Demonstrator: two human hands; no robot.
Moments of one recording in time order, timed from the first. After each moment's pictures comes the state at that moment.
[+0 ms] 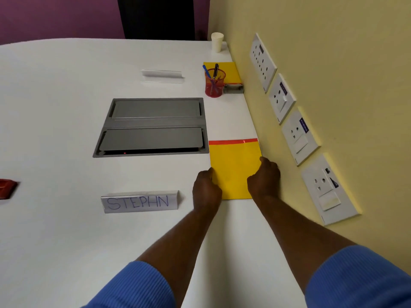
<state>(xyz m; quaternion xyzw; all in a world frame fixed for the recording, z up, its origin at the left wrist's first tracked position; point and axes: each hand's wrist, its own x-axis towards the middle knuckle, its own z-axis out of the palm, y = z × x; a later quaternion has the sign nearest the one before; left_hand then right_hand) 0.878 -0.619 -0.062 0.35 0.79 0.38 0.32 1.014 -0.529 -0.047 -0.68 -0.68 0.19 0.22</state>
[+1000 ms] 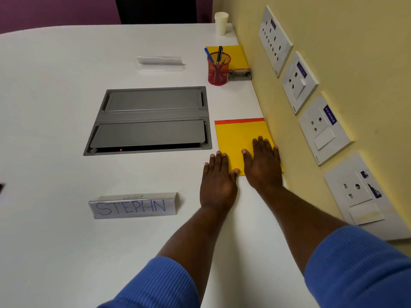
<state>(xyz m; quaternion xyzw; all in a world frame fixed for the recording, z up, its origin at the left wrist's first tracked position) 0.884 -0.578 -0.112 0.56 0.78 0.23 0.17 0.999 -0.472 -0.106 -0.58 -0.80 0.07 0.14</state>
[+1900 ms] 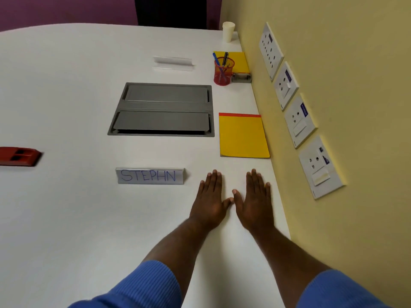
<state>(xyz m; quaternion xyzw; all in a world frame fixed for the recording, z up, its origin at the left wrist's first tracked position) 0.903 -0.713 -0.097 0.62 0.73 0.17 0.23 1.057 -0.654 -0.088 -0.54 -0.83 0.09 0.12</state>
